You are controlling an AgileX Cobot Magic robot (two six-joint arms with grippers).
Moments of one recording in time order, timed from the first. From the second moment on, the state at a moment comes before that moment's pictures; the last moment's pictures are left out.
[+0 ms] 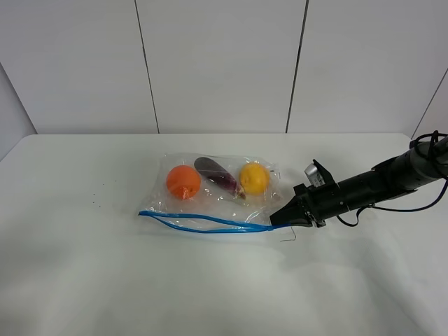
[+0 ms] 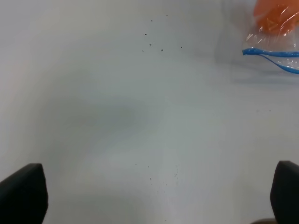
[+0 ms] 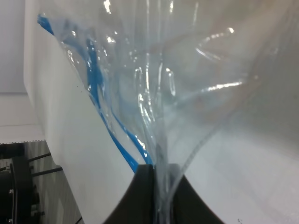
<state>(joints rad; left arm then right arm) 0.00 0.00 -0.49 0.05 1.05 0.04 -0.01 2.24 -1.08 1.30 1.10 -1.18</state>
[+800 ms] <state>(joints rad) 0.00 0.00 -0.49 0.05 1.05 0.04 -0.01 2.24 -1.08 1.35 1.20 -1.14</state>
